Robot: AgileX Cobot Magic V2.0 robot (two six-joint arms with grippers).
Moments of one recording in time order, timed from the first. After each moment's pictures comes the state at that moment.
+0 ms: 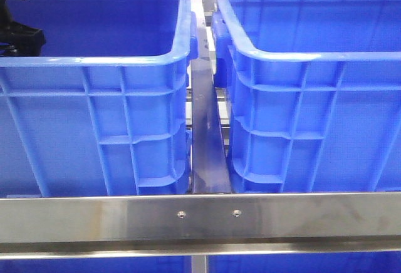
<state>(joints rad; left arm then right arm) -0.07 1.90 -1.55 0.05 0.97 0.12 0.00 -0.01 0.03 -0.04 0.00 0.05</state>
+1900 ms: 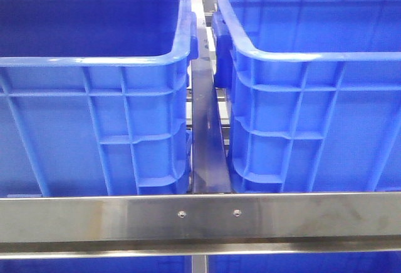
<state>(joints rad) -0.60 1.59 -1.57 -0.39 0.99 0.36 0.00 -0.01 0.03 -0.04 0.00 0.05</state>
